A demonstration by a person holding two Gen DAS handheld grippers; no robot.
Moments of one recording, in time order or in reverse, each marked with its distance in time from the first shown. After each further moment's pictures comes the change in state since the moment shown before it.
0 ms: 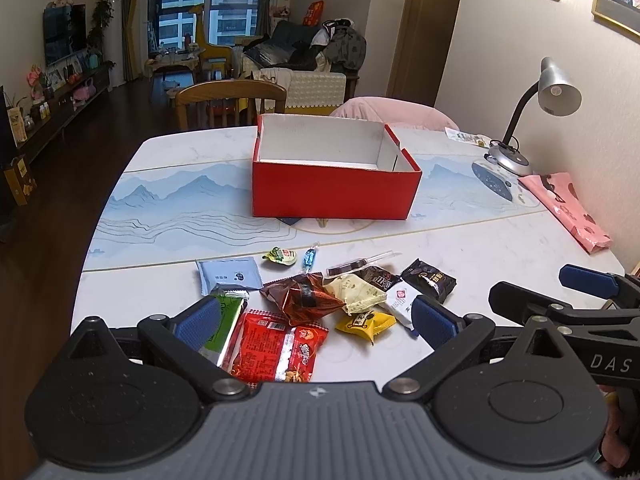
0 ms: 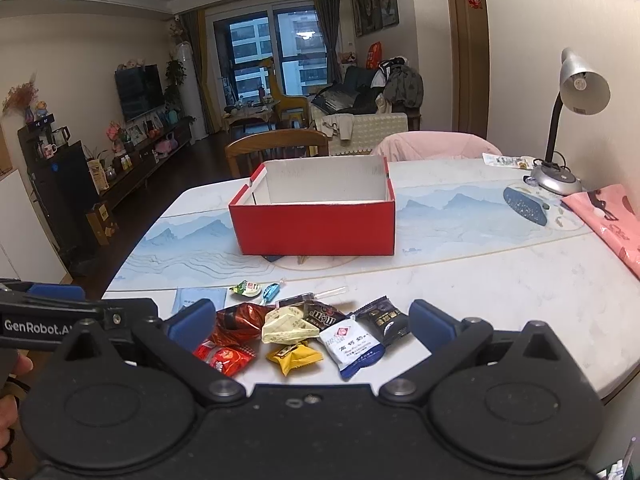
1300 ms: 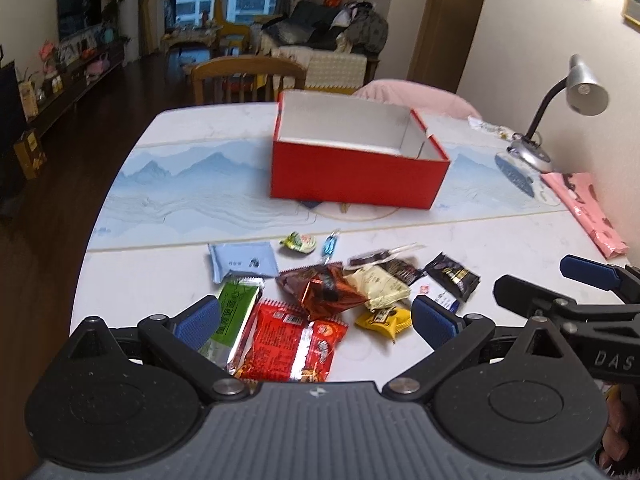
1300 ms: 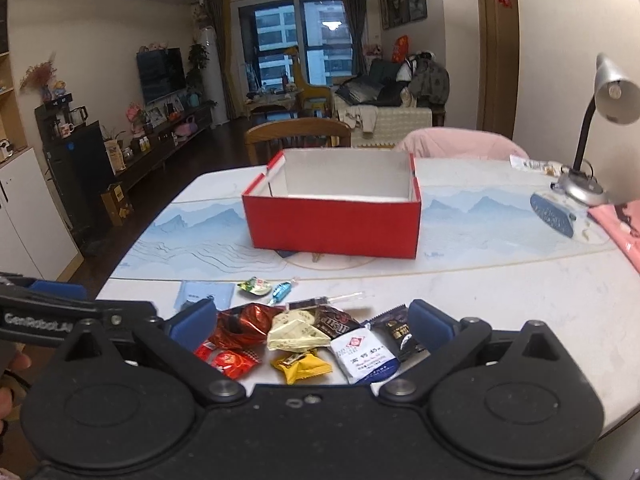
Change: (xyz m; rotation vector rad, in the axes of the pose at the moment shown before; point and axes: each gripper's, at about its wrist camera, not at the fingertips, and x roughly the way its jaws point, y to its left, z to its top) left arm 0.032 0.018 0.006 -0.067 0.078 0.040; right arm 0.030 0.006 0.014 -0.055 0.048 0.063
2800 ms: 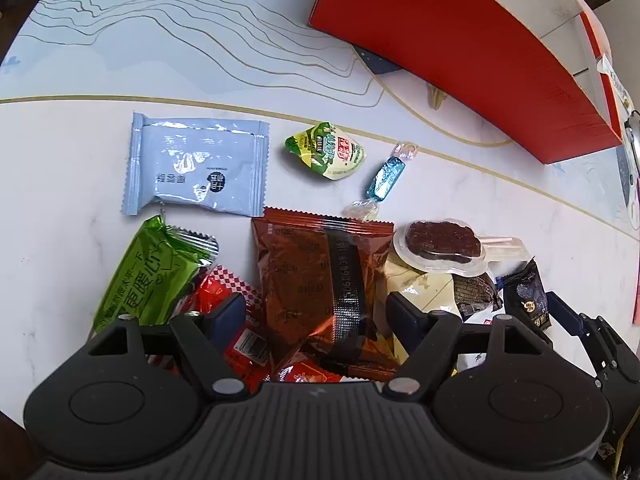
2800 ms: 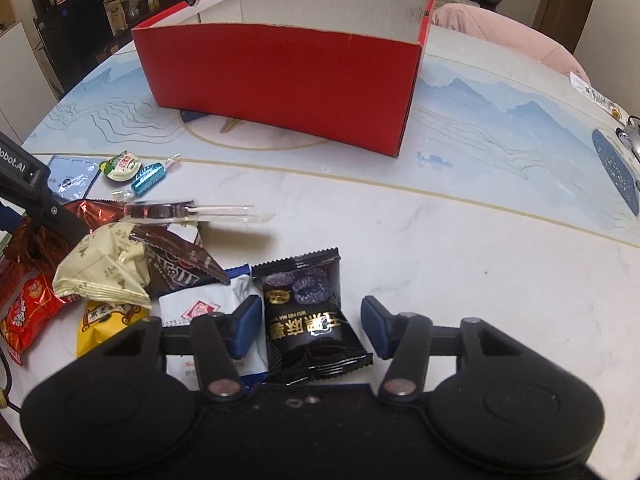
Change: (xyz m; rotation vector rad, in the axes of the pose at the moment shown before) left arm 0.229 0.023 0.056 -0.364 0.637 0.009; right arm 0.196 -0.097 -0.008 -0.181 0.420 0.035
